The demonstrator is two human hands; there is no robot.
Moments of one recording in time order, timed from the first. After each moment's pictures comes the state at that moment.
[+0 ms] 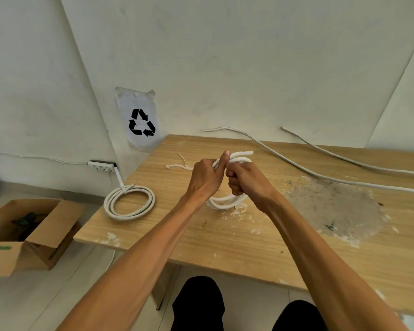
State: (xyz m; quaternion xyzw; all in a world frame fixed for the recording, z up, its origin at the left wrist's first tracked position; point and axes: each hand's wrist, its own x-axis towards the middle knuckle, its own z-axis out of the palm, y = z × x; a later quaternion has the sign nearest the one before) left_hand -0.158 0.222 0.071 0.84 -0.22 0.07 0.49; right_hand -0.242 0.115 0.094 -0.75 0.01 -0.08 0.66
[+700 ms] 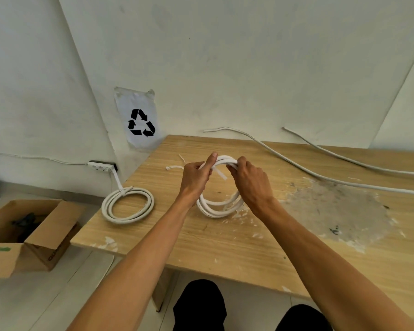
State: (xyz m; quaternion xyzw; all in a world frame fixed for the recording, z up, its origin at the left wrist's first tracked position) left_hand -0.137 0.236 0.059 0.74 -0.13 -0.01 0.66; right_hand -0.186 0.087 0.038 -0.95 0.07 -0.31 0.06
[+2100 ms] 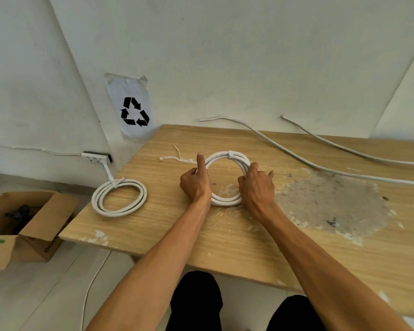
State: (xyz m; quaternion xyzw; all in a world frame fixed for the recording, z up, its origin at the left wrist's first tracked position) left_hand -0.130 0.190 -0.001 0.68 0.12 0.11 0.72; right_hand -0.194 0.075 0.010 -0.94 0.23 -0.18 0.16
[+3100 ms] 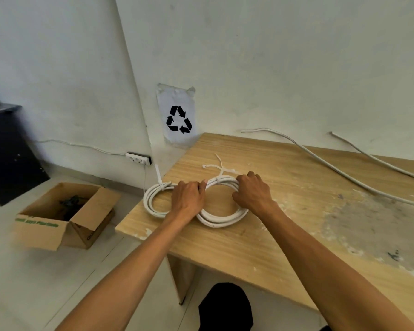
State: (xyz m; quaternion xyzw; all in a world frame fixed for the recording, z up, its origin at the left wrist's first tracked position) left_hand -0.102 0.347 0.007 0.97 -0.09 0.13 0.16; right_hand -0.137 0.169 0.034 -0.99 0.08 -0.05 0.10
